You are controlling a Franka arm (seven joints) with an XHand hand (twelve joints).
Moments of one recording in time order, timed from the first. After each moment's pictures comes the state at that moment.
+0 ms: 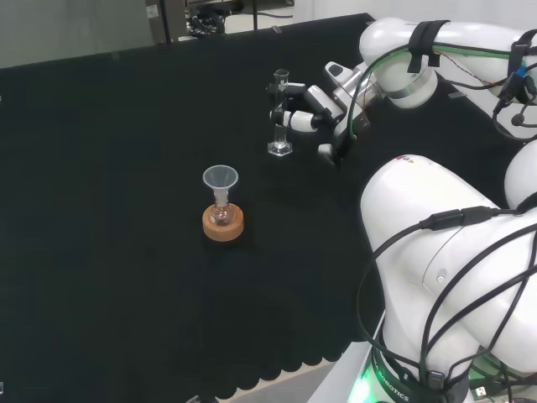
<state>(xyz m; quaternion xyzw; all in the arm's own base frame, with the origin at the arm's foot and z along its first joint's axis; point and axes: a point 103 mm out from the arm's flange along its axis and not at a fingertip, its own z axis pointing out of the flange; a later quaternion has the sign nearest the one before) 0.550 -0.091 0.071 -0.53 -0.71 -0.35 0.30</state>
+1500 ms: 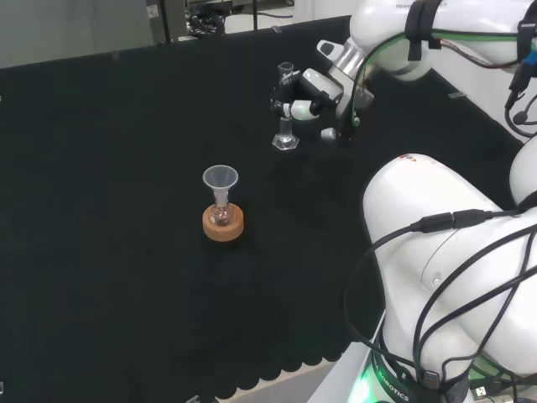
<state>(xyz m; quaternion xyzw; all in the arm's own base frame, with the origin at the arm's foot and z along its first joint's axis) 0.546 -0.098 0.114 -0.57 -0.75 -0.24 0.23</state>
